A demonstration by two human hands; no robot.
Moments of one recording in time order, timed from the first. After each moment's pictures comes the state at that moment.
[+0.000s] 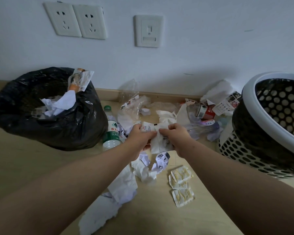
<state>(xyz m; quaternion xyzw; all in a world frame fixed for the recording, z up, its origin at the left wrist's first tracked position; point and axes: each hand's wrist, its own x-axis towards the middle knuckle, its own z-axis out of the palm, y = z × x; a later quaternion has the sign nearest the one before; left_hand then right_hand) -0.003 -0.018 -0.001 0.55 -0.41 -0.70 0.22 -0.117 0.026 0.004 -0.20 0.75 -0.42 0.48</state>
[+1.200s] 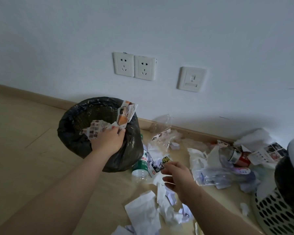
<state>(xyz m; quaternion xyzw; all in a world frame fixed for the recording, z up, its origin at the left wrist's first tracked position) 0.148 -0.104 0.060 0.72 -0.68 -0.14 0.05 -0.037 0.012 0.033 -0.21 0.67 -0.42 0.58</state>
